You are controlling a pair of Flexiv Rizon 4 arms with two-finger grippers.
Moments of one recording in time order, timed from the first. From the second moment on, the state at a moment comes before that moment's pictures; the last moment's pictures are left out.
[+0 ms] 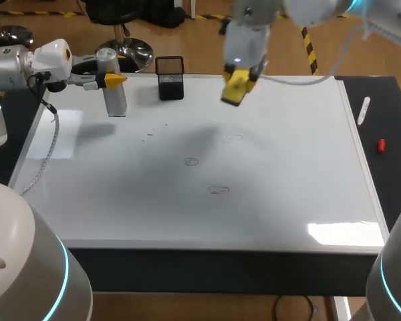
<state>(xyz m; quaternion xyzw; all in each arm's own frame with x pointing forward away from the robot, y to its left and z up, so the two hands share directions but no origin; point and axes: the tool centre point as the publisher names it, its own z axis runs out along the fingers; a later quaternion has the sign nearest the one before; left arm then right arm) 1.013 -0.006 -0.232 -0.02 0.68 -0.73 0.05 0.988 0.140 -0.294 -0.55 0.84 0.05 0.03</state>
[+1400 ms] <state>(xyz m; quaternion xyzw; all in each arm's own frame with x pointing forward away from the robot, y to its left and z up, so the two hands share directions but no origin) 1.013 -0.006 -0.232 -0.02 0.68 -0.73 0.05 0.884 0.282 -0.377 -0.57 0.82 0.05 0.00</state>
